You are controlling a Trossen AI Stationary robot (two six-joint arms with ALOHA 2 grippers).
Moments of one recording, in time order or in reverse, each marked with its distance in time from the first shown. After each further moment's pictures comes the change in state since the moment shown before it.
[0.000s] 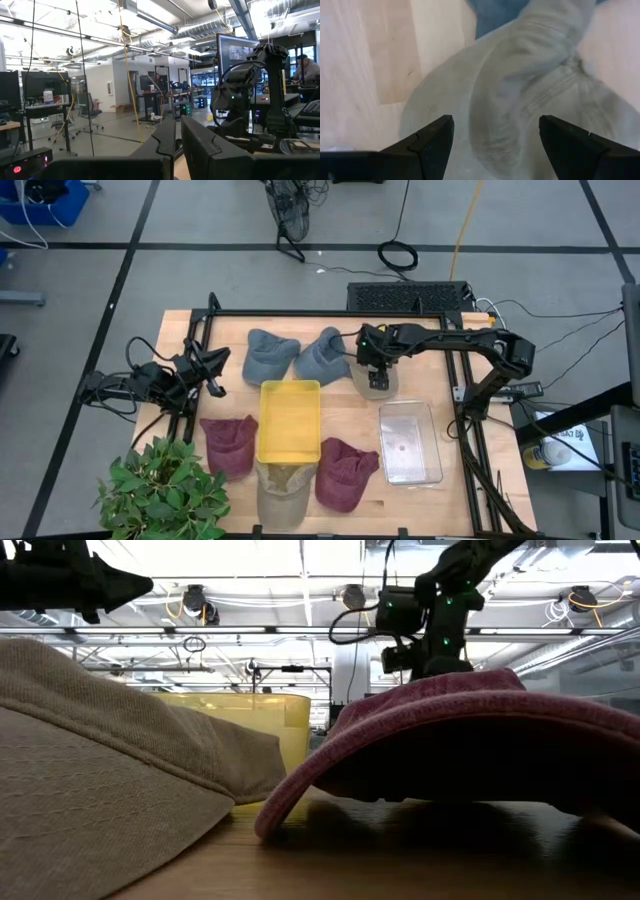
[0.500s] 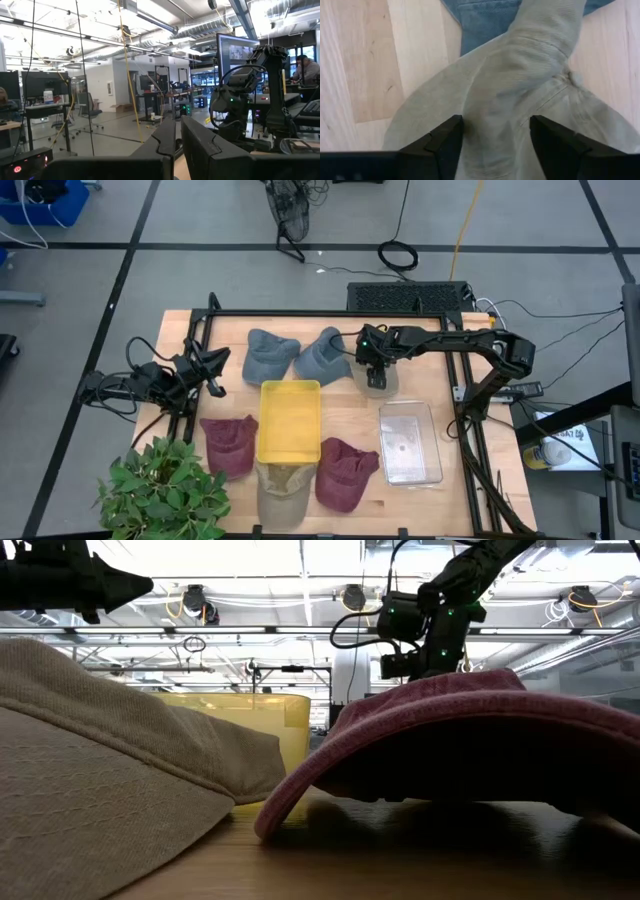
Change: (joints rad) left arm 0.000 0.000 0.000 -0.001 -0.001 0.001; right arm -0.005 0.000 -0.054 0.122 0.021 -0.013
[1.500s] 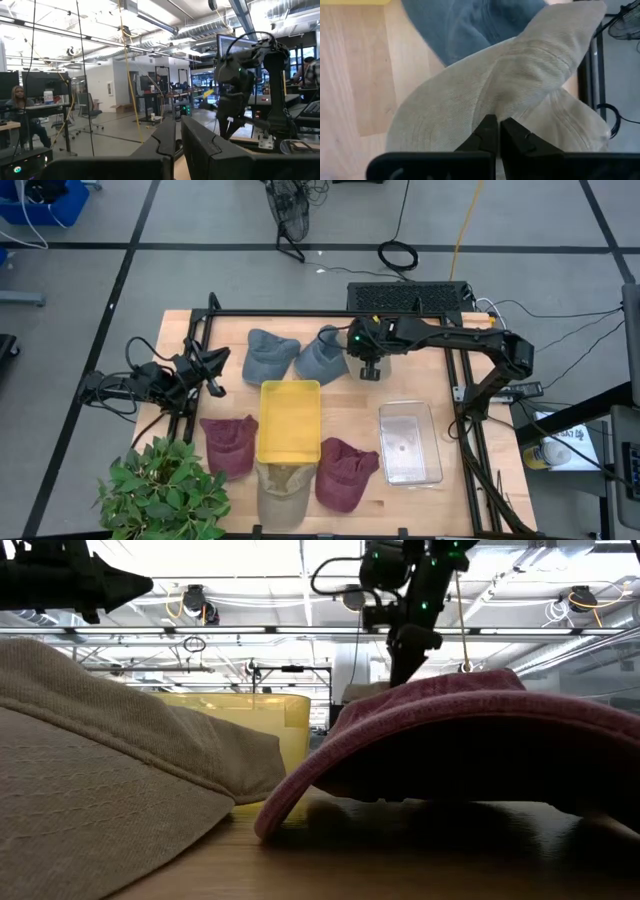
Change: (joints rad) left arm 0.000 0.000 0.000 0.005 0.000 0.000; right arm 0.096 0.000 0.307 -0.244 0.184 0.003
